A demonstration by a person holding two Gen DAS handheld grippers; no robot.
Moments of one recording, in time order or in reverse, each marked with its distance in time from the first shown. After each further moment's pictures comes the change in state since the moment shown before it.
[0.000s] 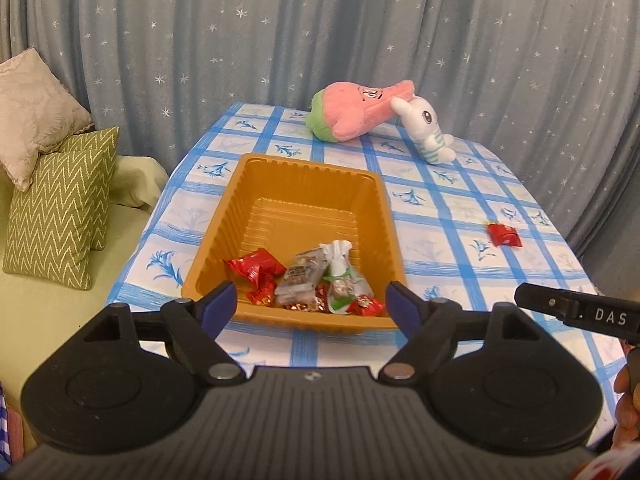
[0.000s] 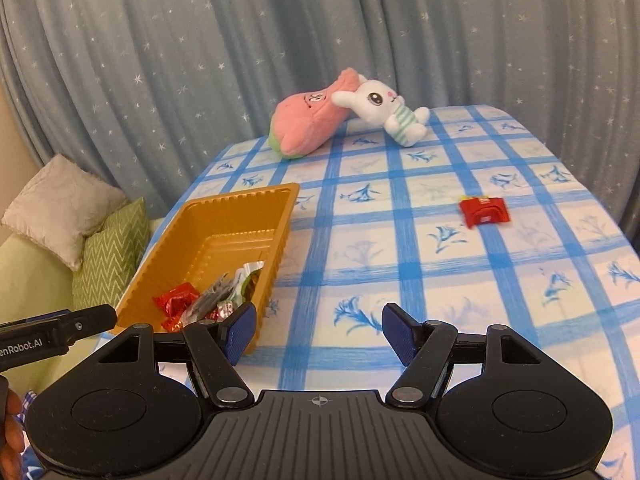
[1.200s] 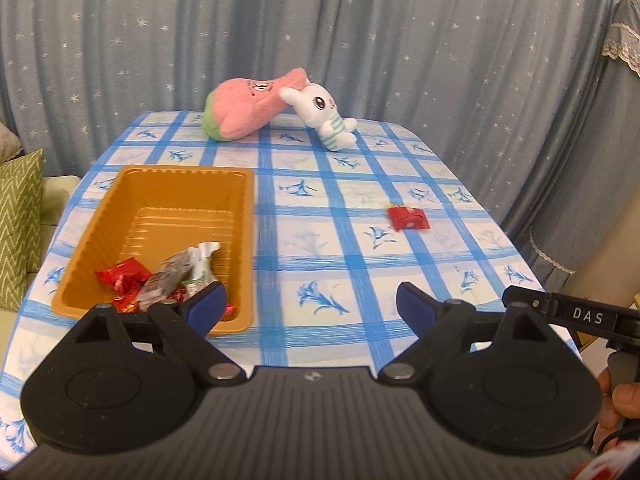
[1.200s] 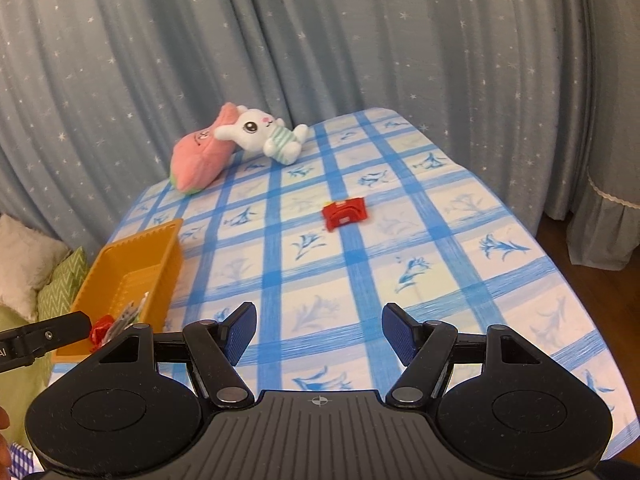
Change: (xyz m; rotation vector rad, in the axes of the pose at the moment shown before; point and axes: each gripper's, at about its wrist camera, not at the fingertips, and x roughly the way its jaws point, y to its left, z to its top) left arm 0.012 -0.122 -0.003 0.112 0.021 -0.151; right arm -0.064 -0.113 -0.009 0.167 -0.064 -0.153
